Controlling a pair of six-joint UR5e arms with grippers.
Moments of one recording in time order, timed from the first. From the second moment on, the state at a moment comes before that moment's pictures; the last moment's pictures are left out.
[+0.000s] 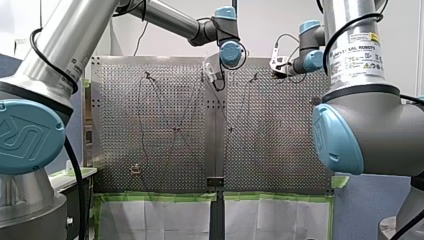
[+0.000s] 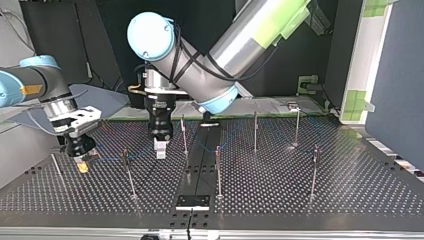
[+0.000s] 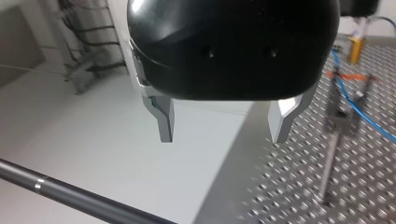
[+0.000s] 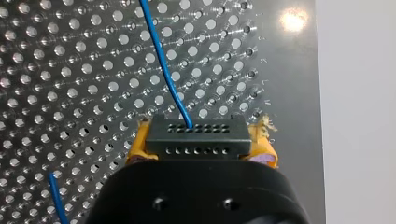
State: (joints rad) left arm -0.75 -1.96 -1.23 -2.83 -2.21 -1.84; right arm 1.73 -1.27 1.40 -0.18 1.10 1.77
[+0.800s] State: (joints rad) left arm -0.76 -1.89 -1.44 -2.62 -2.21 -2.02; right arm 1.74 -1.27 1.40 -0.17 1.10 1.76
